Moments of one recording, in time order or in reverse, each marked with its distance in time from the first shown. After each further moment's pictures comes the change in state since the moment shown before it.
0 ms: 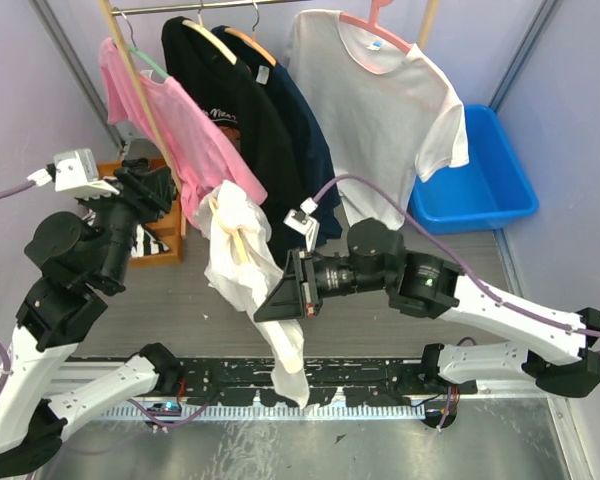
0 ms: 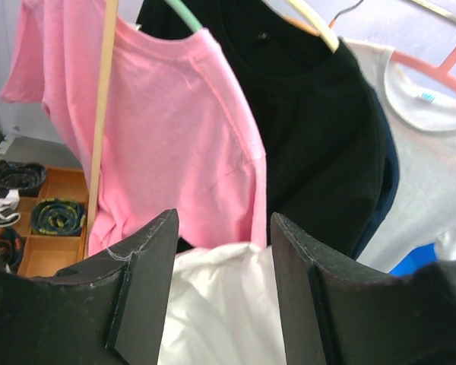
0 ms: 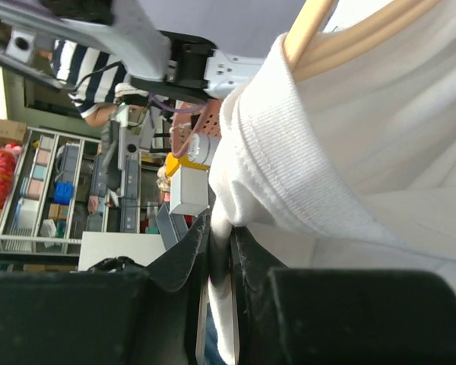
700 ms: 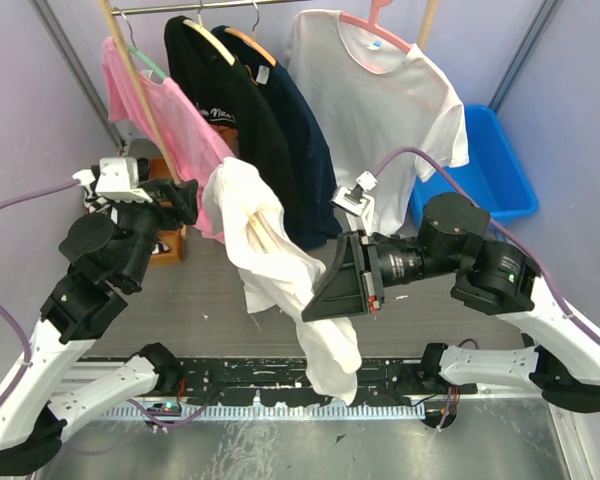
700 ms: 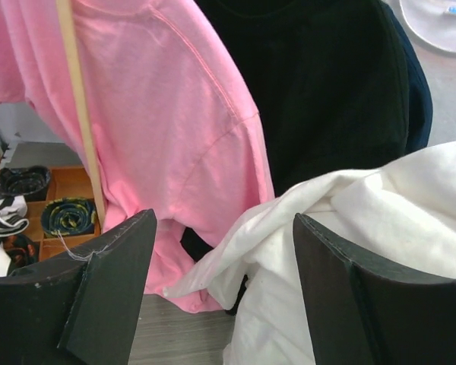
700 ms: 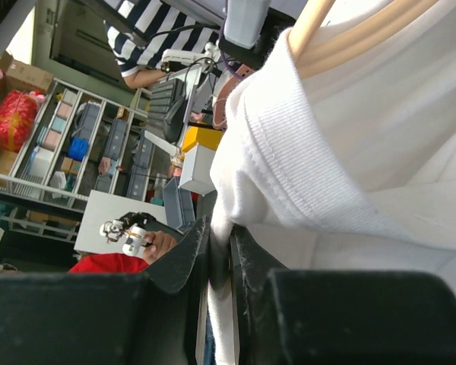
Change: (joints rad) left arm 0.001 -0.026 -0.154 0.055 0.069 0.120; right arm -0.099 -0.069 0.336 -0.301 -0.218 -0.087
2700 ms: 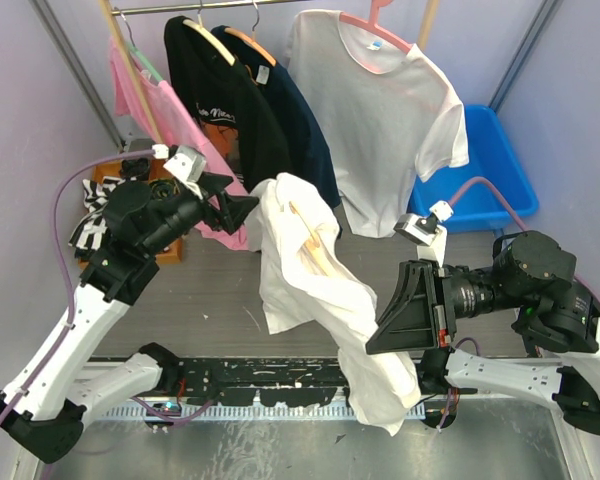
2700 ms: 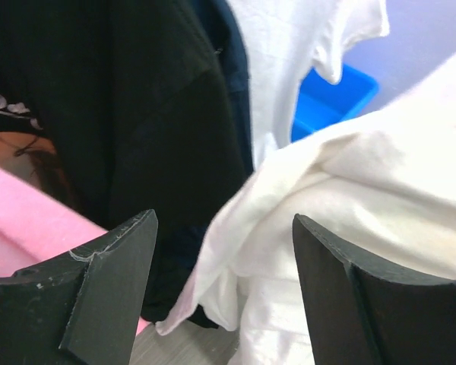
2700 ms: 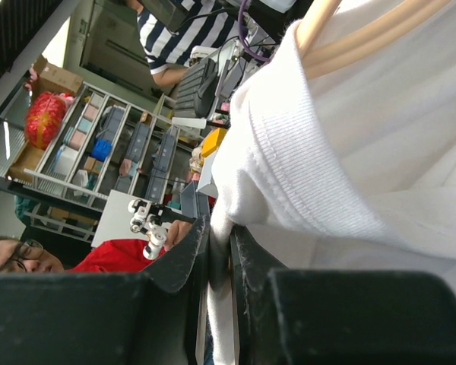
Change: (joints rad) left arm 0.179 0.172 -0.068 0.158 0.796 0.050; right arm 0.000 -0.285 -0.131 -0.056 -0.005 0.078
